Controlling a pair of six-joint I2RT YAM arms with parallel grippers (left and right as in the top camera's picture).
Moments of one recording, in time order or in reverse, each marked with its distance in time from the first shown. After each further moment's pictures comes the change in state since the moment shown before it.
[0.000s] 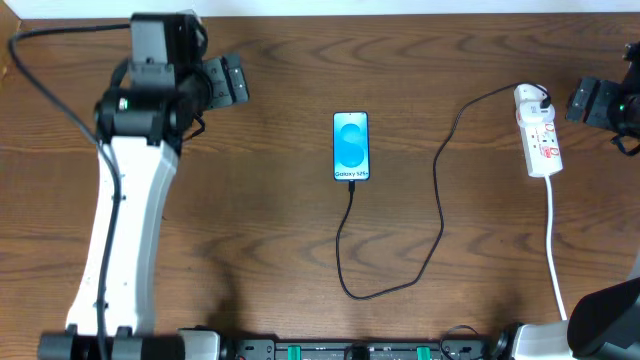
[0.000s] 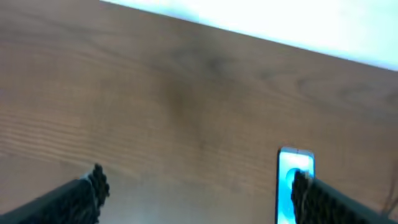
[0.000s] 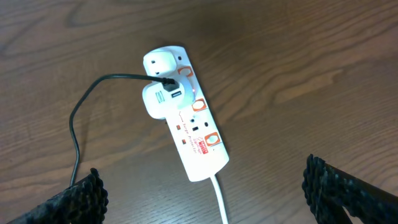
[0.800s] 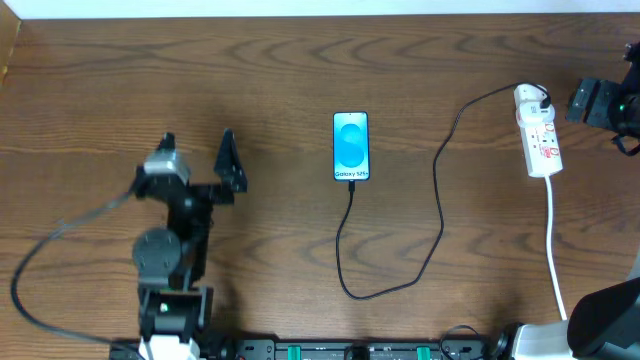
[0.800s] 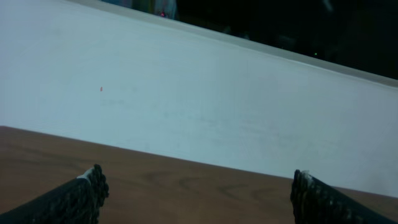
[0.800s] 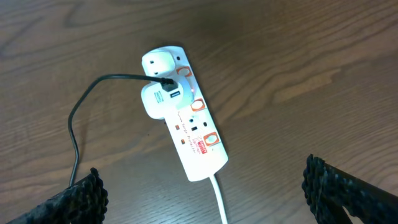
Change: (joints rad) left arm -0.001 -0.890 -1.256 1.262 -0.009 0.001; right arm 0.000 0.000 0.000 0.000 0.005 0.003
